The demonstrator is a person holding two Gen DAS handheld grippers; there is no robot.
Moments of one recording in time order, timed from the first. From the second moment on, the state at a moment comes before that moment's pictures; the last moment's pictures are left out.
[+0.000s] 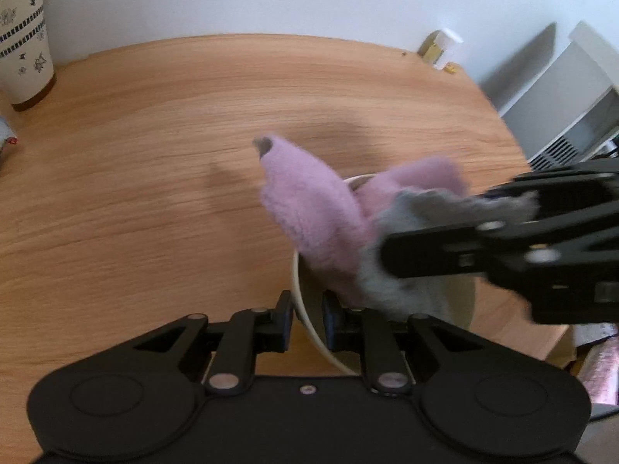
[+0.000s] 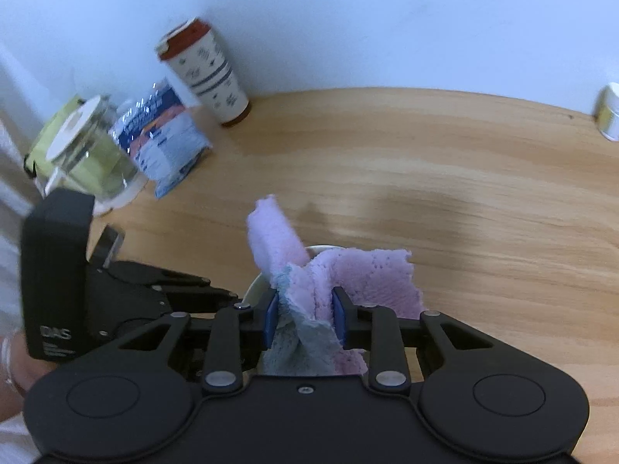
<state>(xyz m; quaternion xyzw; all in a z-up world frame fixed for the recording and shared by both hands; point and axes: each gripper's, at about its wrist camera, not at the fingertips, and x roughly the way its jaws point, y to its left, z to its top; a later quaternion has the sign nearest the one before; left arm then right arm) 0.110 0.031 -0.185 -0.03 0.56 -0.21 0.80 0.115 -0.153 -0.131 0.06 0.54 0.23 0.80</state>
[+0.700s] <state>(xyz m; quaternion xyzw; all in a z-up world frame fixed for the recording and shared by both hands) 0.099 0.030 -0.178 0.04 0.54 -0.25 0.80 0.148 -0.121 -0.170 -0.01 0.60 0.30 0.74</state>
